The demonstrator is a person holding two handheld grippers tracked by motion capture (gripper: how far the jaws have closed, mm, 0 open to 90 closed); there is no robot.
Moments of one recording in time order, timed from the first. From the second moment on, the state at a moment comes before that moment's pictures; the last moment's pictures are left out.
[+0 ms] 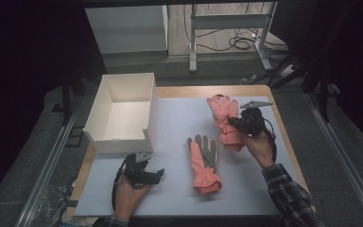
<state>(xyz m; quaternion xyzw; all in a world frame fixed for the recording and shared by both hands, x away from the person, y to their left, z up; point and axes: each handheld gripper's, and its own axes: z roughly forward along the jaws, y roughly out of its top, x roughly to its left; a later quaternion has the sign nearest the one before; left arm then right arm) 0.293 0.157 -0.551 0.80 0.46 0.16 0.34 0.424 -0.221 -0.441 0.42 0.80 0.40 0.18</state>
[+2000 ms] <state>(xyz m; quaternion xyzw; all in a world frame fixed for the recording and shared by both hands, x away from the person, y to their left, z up) 0.293 0.156 -0.551 0.80 0.46 0.16 0.35 0.303 -0.196 -0.441 0.40 0.81 0.40 0.16</state>
